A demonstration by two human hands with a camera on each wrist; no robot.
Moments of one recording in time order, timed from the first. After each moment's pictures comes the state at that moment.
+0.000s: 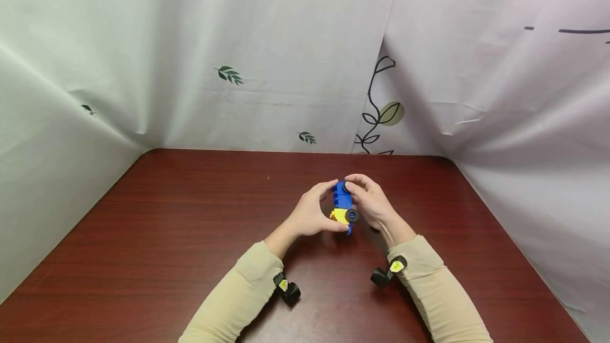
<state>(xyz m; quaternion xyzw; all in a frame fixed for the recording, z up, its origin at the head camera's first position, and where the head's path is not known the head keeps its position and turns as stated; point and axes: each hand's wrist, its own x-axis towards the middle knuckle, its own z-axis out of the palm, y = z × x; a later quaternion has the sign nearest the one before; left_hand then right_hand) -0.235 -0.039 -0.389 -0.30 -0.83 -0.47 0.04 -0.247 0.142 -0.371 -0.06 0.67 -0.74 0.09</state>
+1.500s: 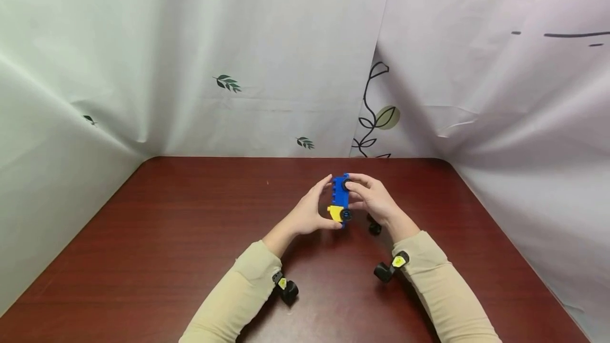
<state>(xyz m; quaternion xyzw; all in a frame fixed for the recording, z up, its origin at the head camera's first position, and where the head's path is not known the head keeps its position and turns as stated) -0.246 -0.041 -0.388 -0.27 -0.85 -0.46 -0.03 -0.257 0.162 -0.363 -0.09 0.72 -0.68 0.11</state>
